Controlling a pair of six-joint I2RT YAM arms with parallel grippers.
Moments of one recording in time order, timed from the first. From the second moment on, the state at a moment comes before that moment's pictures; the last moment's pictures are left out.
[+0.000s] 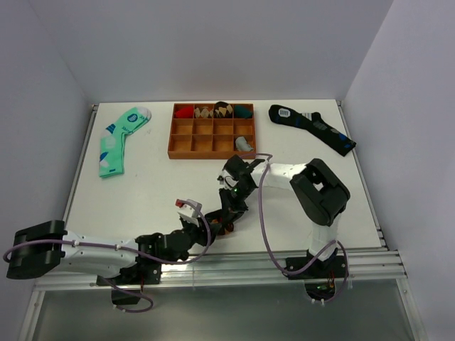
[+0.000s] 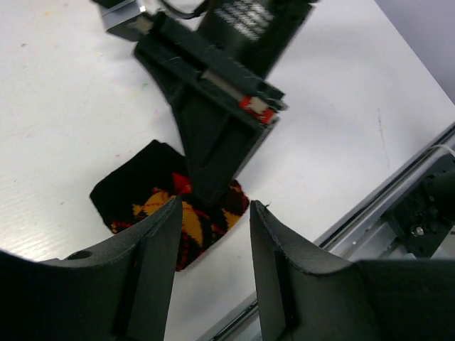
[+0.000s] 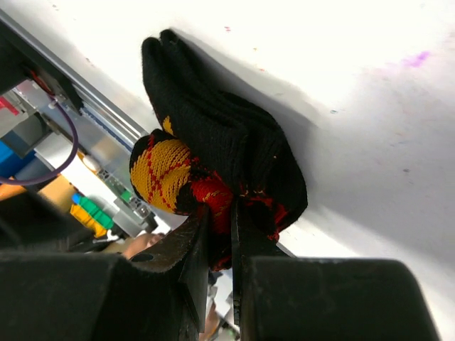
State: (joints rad) left arm -1.41 1.02 0.21 0.49 -0.69 -0.66; right arm 0.72 1.86 1.07 -0.61 -0.66 0.50
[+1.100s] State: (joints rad) left arm -1.40 1.29 0.52 0.16 -0.52 -0.36; right arm 0.68 1.97 1.22 -0.89 -0.65 0.37
